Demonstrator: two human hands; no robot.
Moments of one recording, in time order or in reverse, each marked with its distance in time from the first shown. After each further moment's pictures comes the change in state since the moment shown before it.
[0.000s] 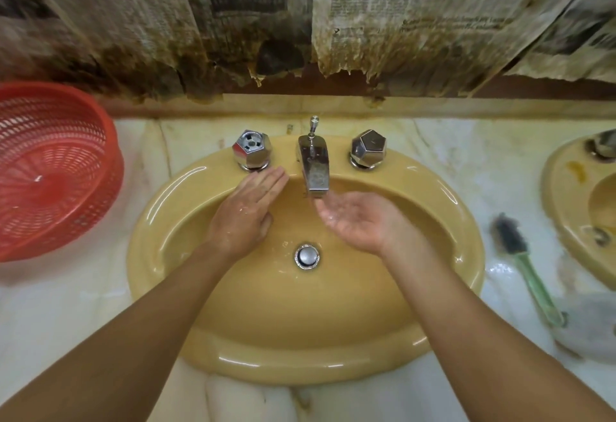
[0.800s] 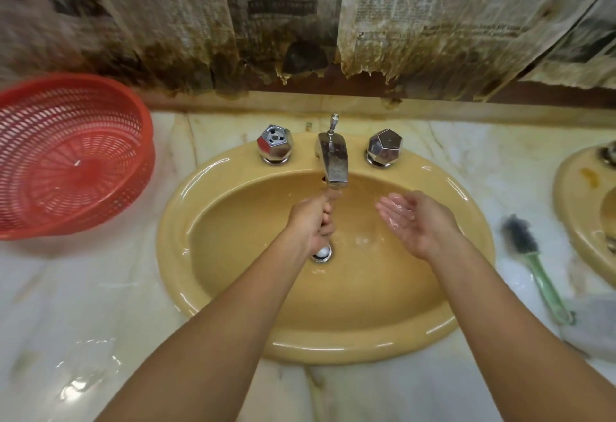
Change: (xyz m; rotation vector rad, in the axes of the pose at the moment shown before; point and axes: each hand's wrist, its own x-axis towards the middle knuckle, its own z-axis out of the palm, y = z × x) left_hand 0.048 0.112 -0.019 -1.684 0.043 -1.429; right_hand -0.010 -0.023 -0.045 -0.307 0.248 -0.326
